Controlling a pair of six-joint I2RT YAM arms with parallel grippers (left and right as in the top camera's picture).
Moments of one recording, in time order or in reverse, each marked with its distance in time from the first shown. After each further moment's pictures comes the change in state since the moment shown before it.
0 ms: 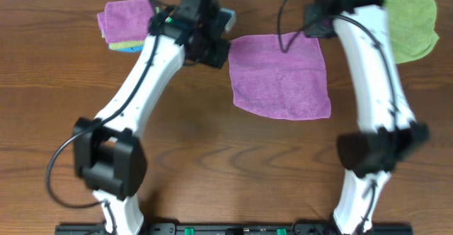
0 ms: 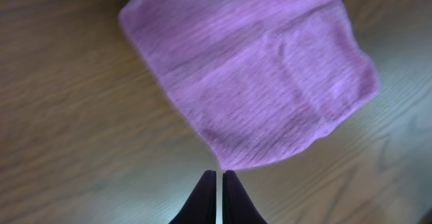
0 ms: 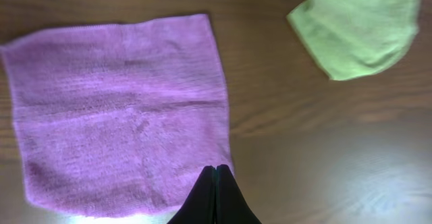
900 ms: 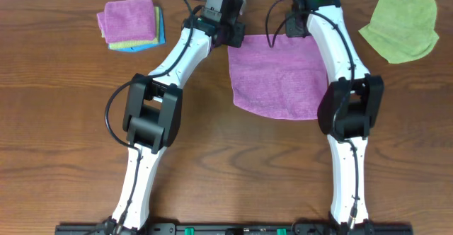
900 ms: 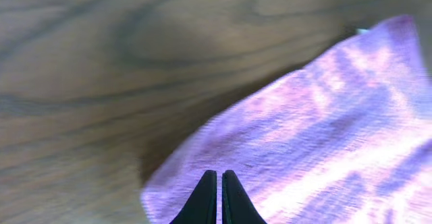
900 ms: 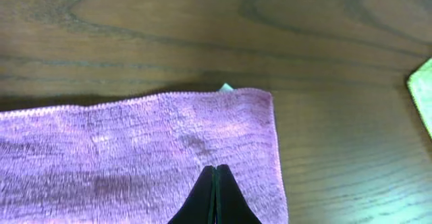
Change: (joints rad) left arm -0.023 0.517 0.327 0.403 -0.050 -0.140; right arm -0.042 0.439 0.029 0.382 -0.050 -0.098
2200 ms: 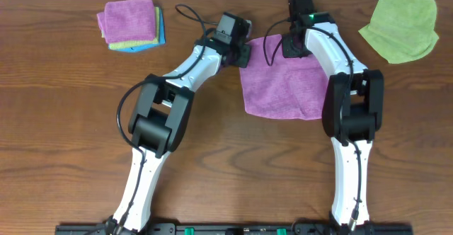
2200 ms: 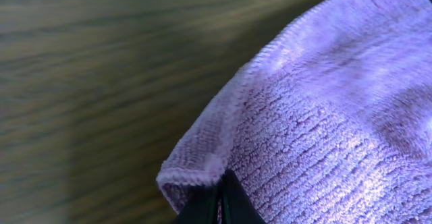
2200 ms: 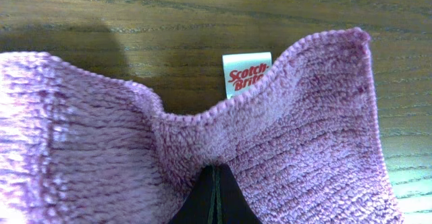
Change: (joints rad) left arm -0.058 -0.016 -0.227 0.149 -0.117 -0.039; right arm -0.012 -0.042 -0.374 0.255 -0.095 -0.006
